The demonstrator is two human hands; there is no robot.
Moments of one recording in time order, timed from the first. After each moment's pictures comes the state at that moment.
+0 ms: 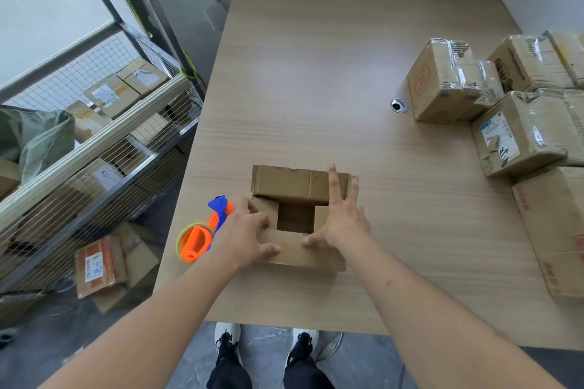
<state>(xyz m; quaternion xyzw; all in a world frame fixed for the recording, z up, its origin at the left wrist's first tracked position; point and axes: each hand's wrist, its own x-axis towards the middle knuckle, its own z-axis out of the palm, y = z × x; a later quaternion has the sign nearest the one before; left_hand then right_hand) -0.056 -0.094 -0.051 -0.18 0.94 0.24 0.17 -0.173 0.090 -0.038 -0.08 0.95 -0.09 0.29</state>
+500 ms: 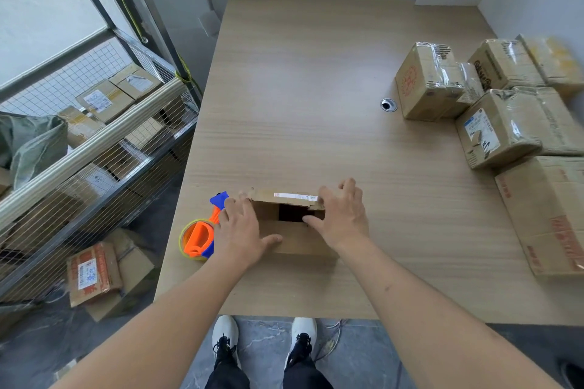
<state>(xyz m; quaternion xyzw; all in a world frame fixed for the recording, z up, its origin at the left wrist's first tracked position) -0.043 -0.080 -0.057 -0.28 0.93 0.15 0.16 -0.145 0.097 -0.036 -0.16 0.97 -0.11 0.13</state>
